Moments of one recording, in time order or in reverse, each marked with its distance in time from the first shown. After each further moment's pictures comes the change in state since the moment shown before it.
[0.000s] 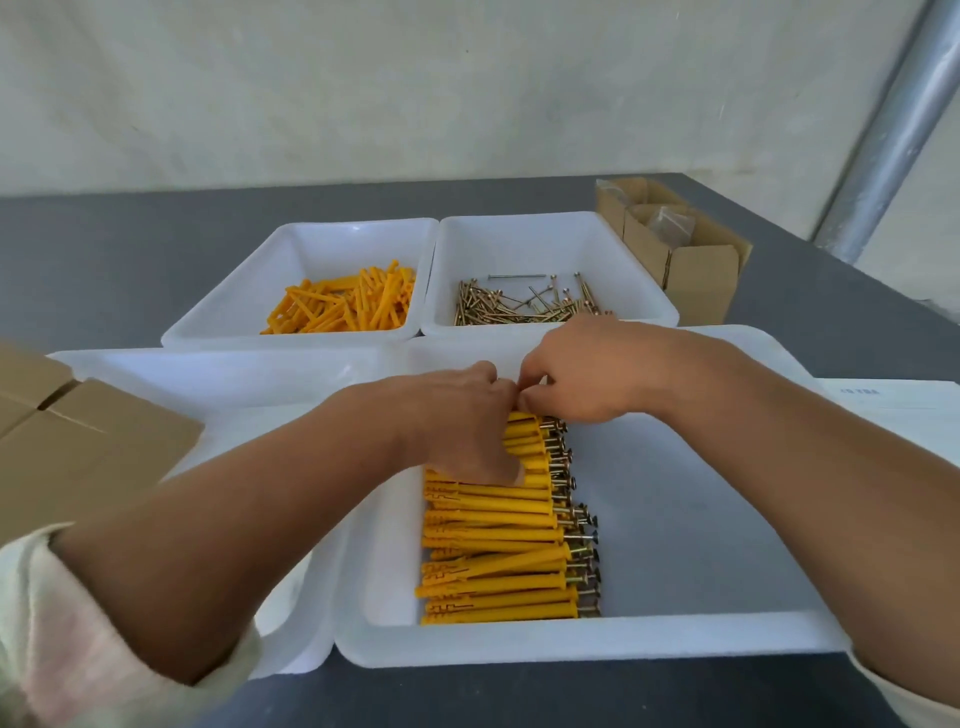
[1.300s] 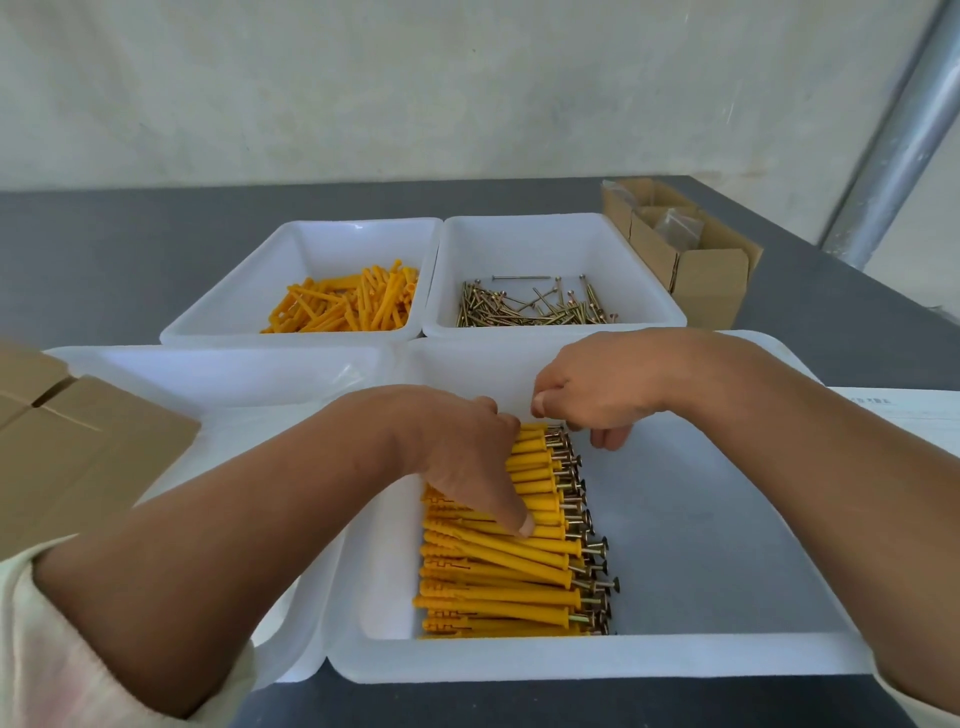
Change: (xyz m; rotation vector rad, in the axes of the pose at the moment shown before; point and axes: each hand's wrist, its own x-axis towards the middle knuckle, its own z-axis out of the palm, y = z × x) left_hand -0.008 0.011 -0.004 -0.057 -0.298 -0.010; right_hand -0.001 0.006 0.002 0.320 -0.161 0.125
